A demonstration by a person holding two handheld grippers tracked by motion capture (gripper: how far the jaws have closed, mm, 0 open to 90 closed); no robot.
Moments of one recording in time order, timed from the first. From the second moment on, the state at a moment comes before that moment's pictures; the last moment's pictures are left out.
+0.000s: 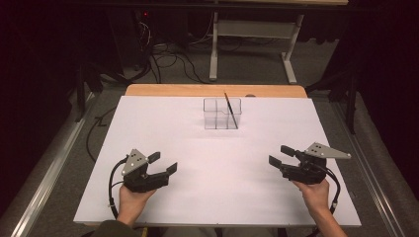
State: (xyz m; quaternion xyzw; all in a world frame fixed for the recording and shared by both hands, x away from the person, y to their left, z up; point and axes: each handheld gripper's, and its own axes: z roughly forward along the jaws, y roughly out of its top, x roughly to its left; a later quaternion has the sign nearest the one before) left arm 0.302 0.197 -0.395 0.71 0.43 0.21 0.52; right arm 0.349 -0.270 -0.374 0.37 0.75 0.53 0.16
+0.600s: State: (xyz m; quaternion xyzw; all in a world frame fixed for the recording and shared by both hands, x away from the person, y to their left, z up) left arm 0.302 0.197 -0.395 0.71 0.43 0.21 0.52; right arm 0.346 -0.267 -0.383 0.37 0.75 0.52 0.17
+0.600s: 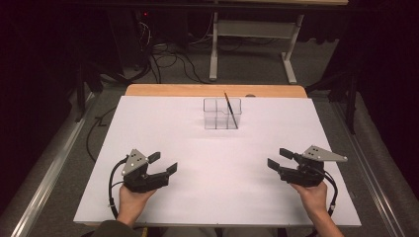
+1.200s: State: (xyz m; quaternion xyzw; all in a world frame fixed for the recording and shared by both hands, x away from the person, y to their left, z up) left arm 0.302 0.196 -0.395 0.71 0.43 0.21 0.52; right arm 0.345 -0.265 -0.391 0.38 0.76 0.51 0.17
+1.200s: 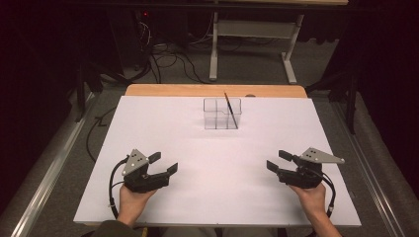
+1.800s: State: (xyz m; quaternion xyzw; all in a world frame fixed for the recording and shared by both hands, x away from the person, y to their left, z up) left arm 0.302 0.195 -0.395 0.71 0.43 0.21 0.52; right arm 0.344 -0.260 -0.398 0.38 0.76 0.51 0.17
